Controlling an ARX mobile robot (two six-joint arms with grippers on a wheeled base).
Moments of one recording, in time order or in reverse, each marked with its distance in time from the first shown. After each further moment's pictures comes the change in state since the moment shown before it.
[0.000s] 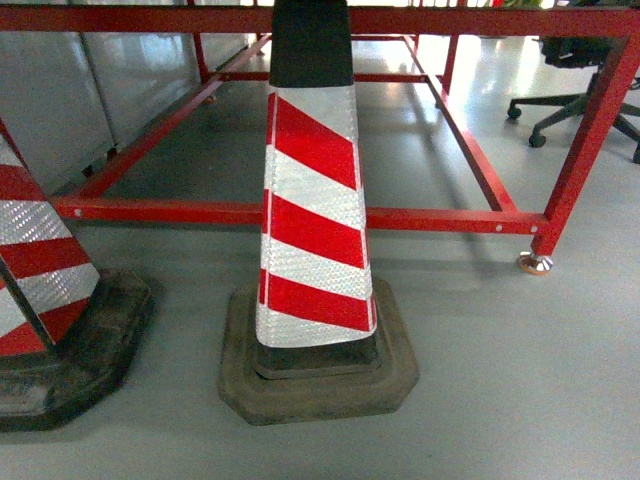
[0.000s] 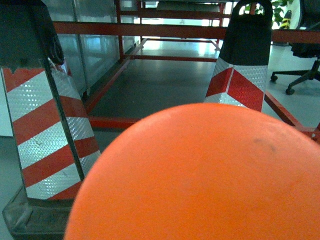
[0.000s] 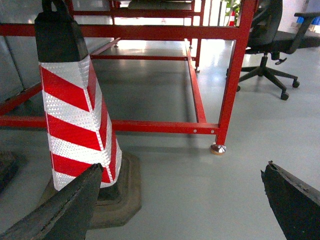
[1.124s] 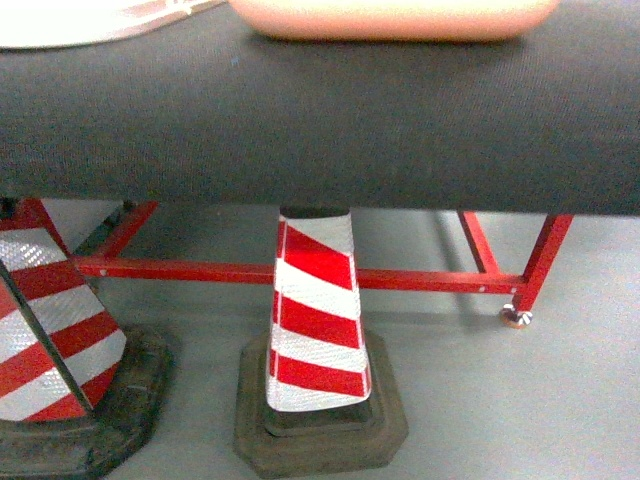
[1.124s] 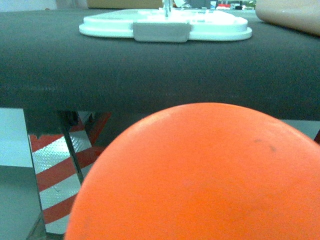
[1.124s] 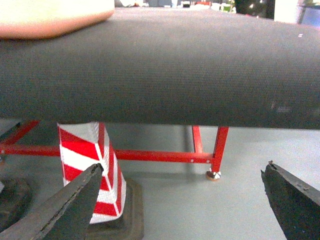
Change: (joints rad) left arm 0.000 0.000 0.000 -0.002 0.000 0.008; right arm 0.000 0.000 0.000 0.000 0.000 0.000
